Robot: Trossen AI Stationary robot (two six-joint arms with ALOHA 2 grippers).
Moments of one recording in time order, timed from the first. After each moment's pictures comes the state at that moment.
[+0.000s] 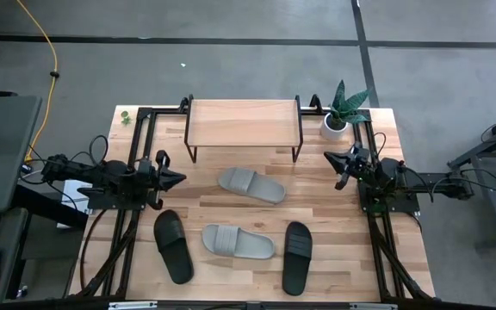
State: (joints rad) left arm -0.11 0.01 0.01 0.15 -0.31 -0.14; right arm 0.00 0.01 0.02 0.09 0.47 0.16
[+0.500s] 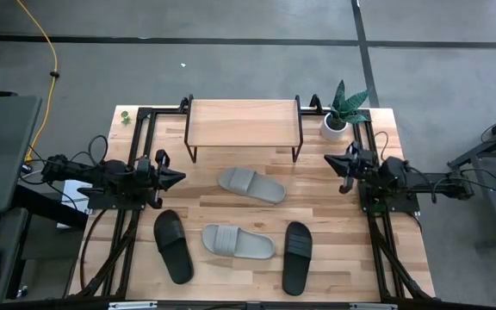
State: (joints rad) left arm -0.11 0.01 0.01 0.17 -0.28 -0.16; right arm -0.01 0.01 0.02 0.21 0.30 0.12
